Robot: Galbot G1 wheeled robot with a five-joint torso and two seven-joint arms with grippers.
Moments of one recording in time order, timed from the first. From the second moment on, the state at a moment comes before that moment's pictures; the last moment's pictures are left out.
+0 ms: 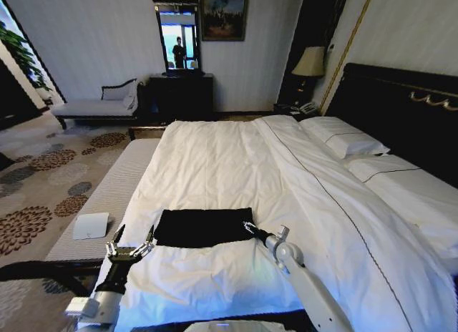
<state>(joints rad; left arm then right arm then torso) 2.01 -1.14 -0.71 -2.30 -0.44 -0.28 -0.11 -1.10 1.24 0.31 1.47 1.04 -0.42 0.02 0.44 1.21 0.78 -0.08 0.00</state>
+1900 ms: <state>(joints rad) 2.01 -1.14 -0.71 -2.30 -0.44 -0.28 -0.11 -1.07 0.96 0.51 1.52 1.14 -0.44 0.10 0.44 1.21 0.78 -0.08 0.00</state>
